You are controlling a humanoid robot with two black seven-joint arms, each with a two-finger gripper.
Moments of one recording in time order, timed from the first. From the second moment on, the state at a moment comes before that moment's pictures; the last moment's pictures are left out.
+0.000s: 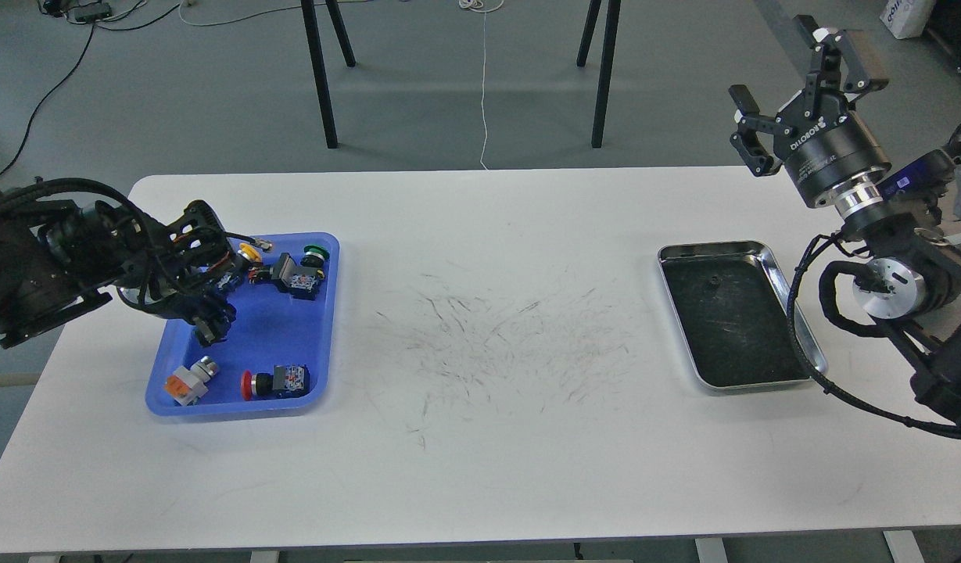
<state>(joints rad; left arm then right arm) -1.27 0.48 0.55 -0.71 1.93 -0.30 -0.49 0.72 -0.52 0.74 0.97 -0.26 0.25 0.49</state>
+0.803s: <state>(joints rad) -1.34 0.49 0.35 -0.82 1.65 -0.31 -0.49 0.72 -0.52 0.73 0.96 -0.26 0.25 0.49</state>
